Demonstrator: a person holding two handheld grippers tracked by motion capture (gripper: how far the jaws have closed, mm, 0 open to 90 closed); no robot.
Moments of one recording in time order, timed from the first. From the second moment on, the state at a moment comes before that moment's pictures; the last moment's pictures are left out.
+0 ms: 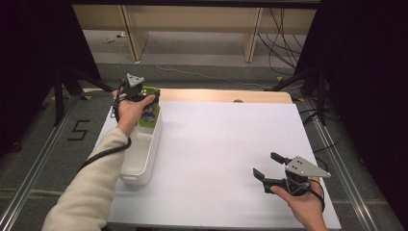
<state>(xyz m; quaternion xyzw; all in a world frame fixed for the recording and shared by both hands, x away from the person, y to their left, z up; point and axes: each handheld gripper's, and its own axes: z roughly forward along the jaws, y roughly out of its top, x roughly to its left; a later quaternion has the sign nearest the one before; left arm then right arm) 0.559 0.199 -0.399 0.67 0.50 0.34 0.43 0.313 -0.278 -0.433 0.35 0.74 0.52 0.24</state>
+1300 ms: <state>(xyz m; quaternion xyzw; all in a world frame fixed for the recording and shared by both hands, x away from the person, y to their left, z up) 0.552 0.199 -0.414 0.68 0.50 0.33 0.42 0.313 -0.277 -0.433 0.35 0.74 0.52 0.24</state>
